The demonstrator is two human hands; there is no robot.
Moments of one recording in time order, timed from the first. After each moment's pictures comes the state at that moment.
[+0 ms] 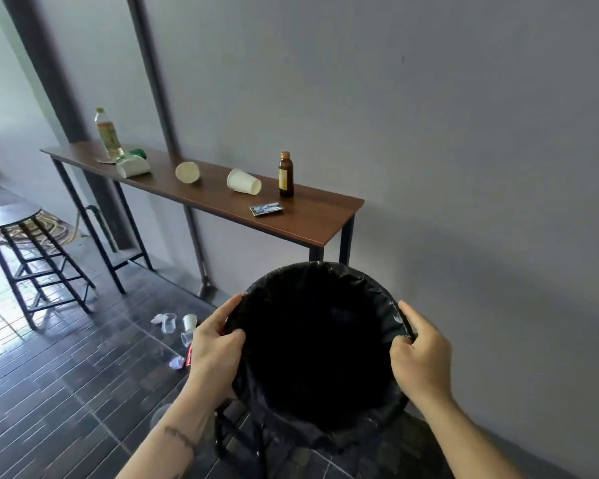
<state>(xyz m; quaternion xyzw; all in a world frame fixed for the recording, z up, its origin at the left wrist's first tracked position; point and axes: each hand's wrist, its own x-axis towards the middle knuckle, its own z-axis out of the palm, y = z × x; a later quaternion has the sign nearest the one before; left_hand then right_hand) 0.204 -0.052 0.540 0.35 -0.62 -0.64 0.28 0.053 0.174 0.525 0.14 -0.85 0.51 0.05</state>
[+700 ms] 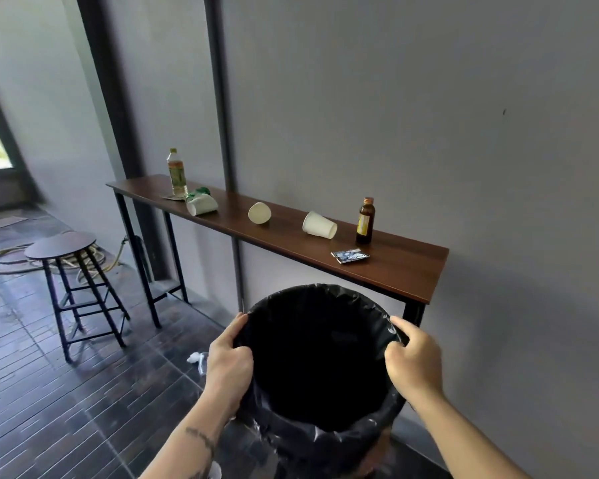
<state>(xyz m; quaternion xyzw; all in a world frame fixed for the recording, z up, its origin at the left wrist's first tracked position) 0.243 -0.272 0.547 0.39 -0.60 -0.64 0.28 0.077 -0.069 0.541 0.13 -0.85 0.52 0.01</state>
